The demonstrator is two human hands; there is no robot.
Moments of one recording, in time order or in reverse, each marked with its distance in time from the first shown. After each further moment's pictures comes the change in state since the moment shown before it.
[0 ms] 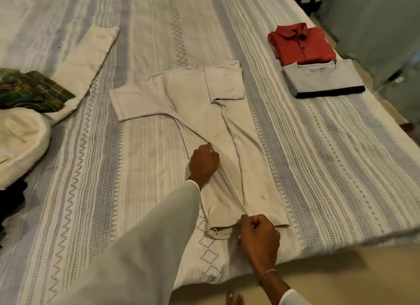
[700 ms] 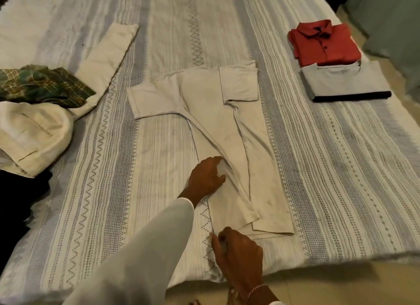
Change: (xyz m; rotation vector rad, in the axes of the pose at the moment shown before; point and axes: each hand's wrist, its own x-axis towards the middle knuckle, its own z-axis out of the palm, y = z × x) left_hand -0.032 -0.027 -0.017 0.251 -0.130 0.242; right_hand -0.033 0.004 0.015 -0.536 -0.169 -0.666
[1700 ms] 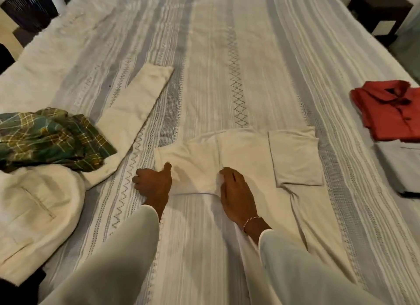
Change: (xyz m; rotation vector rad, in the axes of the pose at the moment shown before) left_hand 0.201 -0.160 -0.222 -0.385 0.690 -0.989; right_hand 0.413 -0.125 0.079 0.223 -0.001 -0.329
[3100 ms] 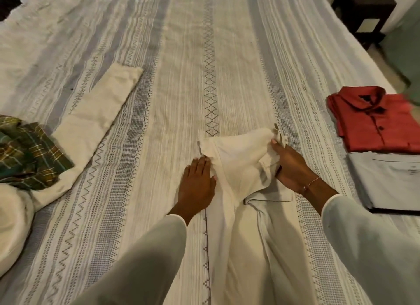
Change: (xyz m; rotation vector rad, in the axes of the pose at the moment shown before) left_hand -0.092 0.050 0.135 0.642 -0.421 1.057; right_hand 0.114 0.134 -0.178 1.099 -0.028 0.744
